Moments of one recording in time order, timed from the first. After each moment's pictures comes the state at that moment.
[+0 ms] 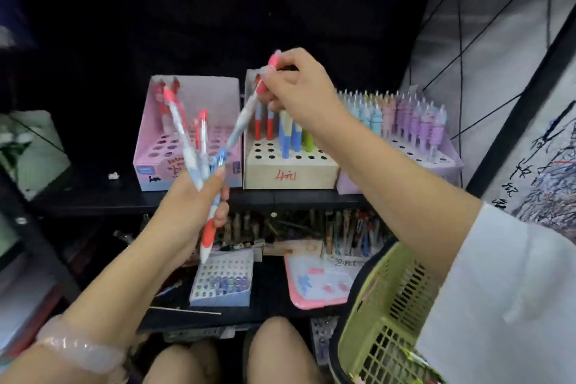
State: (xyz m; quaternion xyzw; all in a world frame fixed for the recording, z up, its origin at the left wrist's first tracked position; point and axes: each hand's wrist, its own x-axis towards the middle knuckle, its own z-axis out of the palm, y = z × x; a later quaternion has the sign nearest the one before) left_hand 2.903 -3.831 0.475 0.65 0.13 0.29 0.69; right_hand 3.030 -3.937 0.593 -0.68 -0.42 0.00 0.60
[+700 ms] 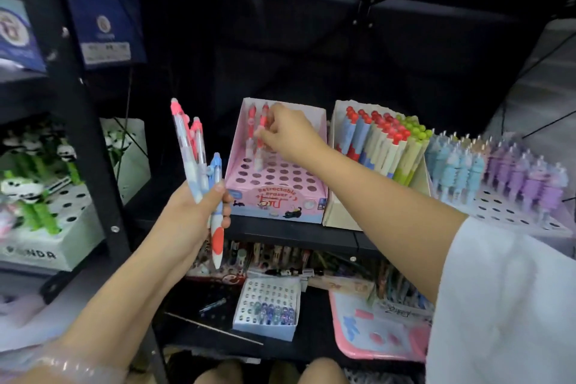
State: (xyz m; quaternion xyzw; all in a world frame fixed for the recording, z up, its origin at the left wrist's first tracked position) left_hand 2.856 -3.735 0.481 0.58 0.18 0.36 0.71; right_hand 3.029 -3.772 0.564 -0.82 -0.51 -0.05 0.26
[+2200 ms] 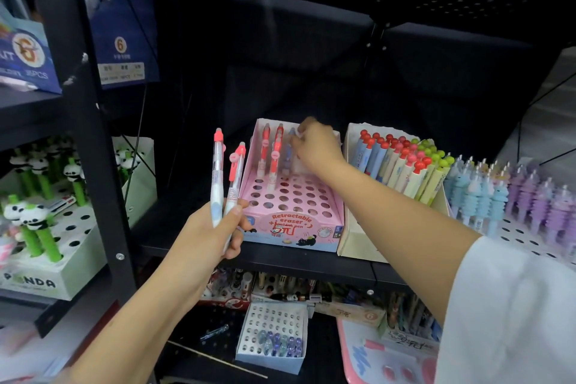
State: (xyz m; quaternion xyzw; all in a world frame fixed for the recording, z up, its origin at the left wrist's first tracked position) left_hand 2.865 -3.727 0.481 0.61 0.21 0.34 0.69; right_hand 3.066 -3.752 0.564 -0.86 -0.40 -0.11 0.30
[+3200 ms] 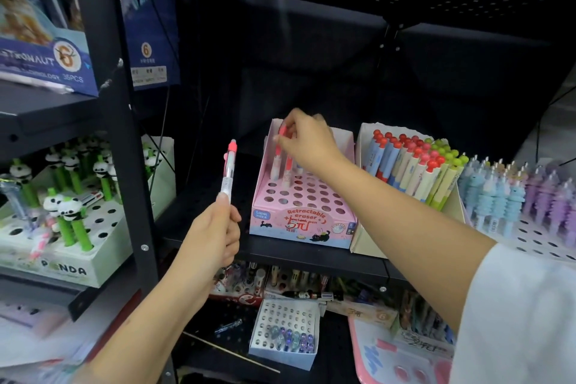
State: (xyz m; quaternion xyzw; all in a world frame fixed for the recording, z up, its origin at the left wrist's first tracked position) left_hand 2.851 -3.719 0.469 0.60 0.24 0.35 0.68; right_hand 3.034 -3.741 0.570 -0.82 -0.47 -0.12 0.29
